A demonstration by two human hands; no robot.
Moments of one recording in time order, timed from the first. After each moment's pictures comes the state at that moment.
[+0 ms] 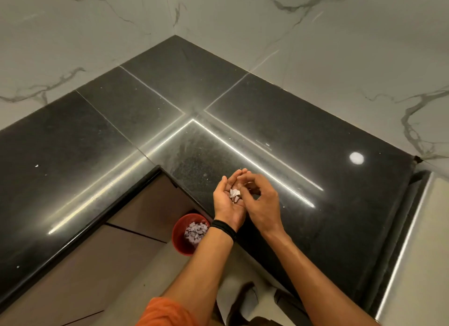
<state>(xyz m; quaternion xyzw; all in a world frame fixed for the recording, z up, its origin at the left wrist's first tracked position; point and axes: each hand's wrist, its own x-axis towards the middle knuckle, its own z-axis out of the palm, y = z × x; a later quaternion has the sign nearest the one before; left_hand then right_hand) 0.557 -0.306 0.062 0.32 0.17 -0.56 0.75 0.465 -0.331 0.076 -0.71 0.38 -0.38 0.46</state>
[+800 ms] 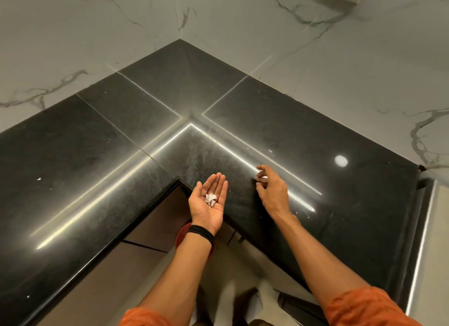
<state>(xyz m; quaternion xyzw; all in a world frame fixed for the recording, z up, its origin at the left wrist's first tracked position) 0.685 -0.260 0.056 0.29 0.20 -0.53 0.77 0.536 -0.376 0.034 -0.76 0.50 -0.24 0.34</state>
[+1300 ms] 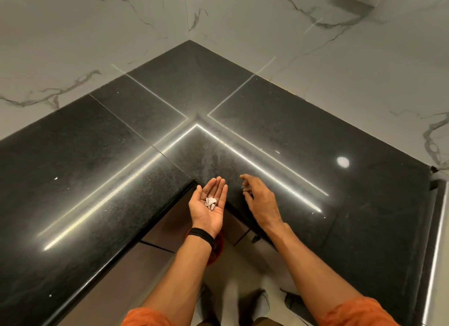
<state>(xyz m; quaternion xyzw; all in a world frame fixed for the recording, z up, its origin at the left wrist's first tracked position) 0.724 -0.233 0.046 0.29 0.21 -0.52 0.77 0.590 -0.320 0.031 -0.84 0.41 -0.21 0.28</state>
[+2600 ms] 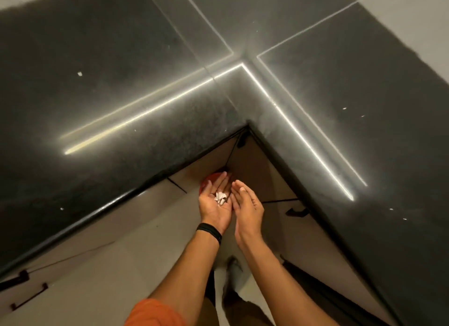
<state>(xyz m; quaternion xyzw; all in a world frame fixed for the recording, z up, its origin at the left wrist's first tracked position) 0.738 -0.136 -0.098 0.33 0.38 -0.45 0.74 0.673 -0.158 -0.065 -0.27 0.57 -0.28 0.72</state>
